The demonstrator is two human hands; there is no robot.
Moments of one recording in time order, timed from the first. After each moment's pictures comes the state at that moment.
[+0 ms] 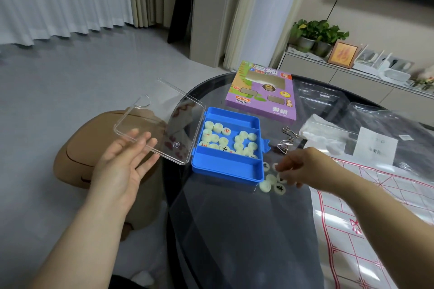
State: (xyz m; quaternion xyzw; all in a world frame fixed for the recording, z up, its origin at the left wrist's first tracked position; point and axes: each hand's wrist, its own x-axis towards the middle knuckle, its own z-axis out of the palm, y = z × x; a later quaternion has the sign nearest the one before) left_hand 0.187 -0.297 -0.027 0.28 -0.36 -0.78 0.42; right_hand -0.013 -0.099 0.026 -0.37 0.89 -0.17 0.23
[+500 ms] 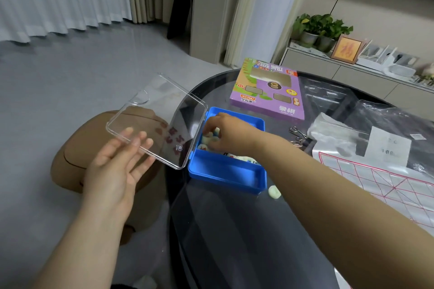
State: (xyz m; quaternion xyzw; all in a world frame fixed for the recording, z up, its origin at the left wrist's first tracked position) left_hand 0.187 -0.305 -0.030 0.29 -0.37 -0.76 0.45; right_hand 0.017 -0.231 0.021 -0.55 0.82 -0.08 0.14
